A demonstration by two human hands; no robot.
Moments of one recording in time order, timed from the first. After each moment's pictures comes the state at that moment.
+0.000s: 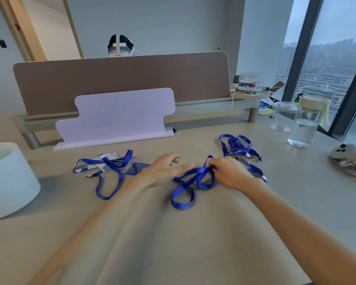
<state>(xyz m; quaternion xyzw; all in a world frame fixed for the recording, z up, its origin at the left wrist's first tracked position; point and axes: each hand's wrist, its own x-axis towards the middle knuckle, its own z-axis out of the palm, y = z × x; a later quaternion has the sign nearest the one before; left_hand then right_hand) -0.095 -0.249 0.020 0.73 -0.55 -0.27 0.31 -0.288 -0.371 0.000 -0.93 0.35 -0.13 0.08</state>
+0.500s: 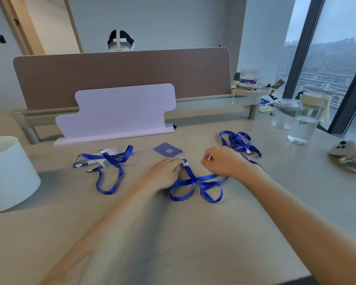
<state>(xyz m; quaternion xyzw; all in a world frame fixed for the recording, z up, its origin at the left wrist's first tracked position) -0.083 -0.274 -0.029 0.75 -0.63 -0.09 0.16 -0.276 -0.337 0.045 -0.90 0.42 -0.06 0.09</state>
